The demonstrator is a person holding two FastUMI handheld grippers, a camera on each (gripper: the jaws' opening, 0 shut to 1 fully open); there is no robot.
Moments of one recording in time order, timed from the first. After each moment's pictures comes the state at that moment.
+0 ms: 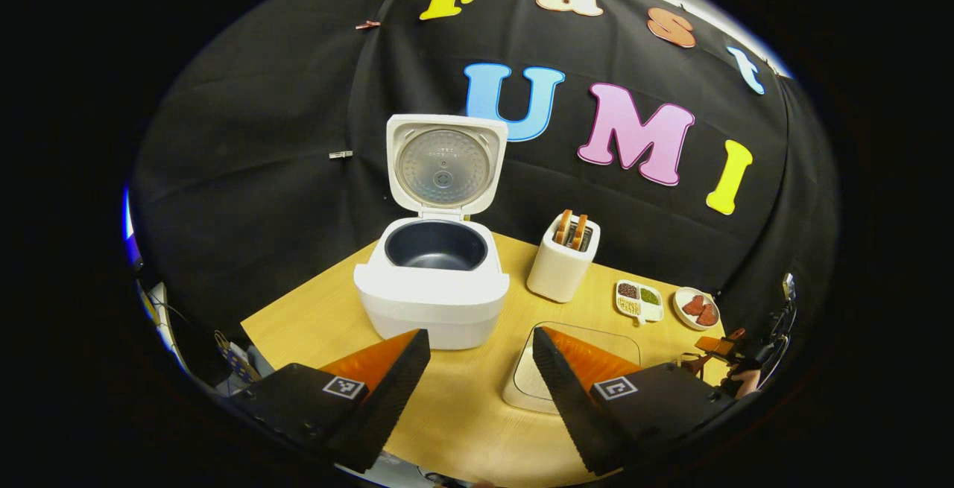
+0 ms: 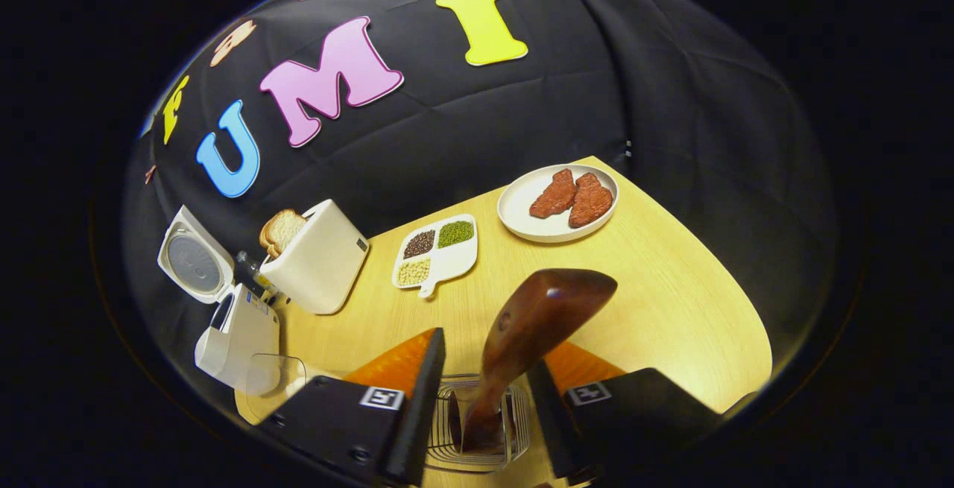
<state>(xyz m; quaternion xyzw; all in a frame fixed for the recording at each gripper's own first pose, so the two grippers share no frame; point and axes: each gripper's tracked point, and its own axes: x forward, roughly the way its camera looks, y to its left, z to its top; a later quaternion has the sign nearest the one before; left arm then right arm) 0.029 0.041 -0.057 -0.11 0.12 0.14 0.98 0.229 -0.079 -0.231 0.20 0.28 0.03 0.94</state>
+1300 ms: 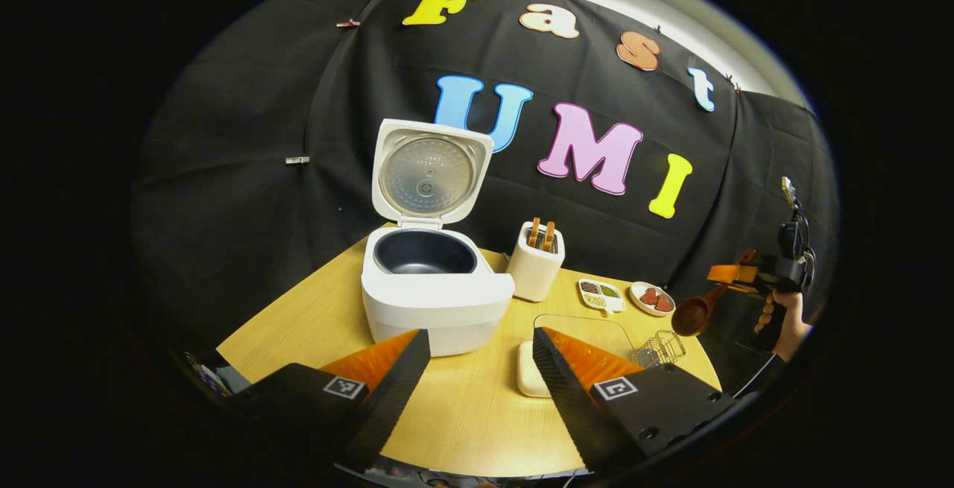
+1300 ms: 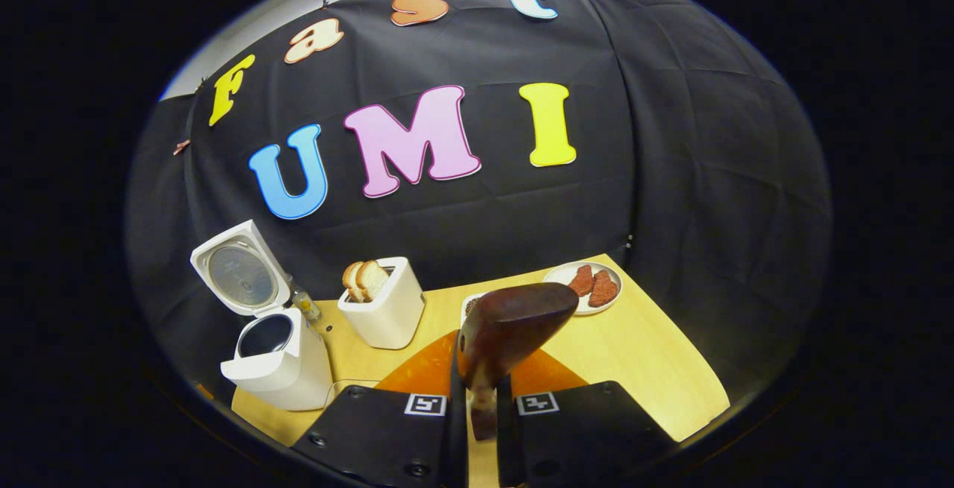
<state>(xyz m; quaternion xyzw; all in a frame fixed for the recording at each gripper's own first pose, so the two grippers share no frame) -0.011 0.119 -0.074 -0.10 0.08 0.00 0.99 0.135 0.030 -0.039 0.11 0.16 0.03 0.98</state>
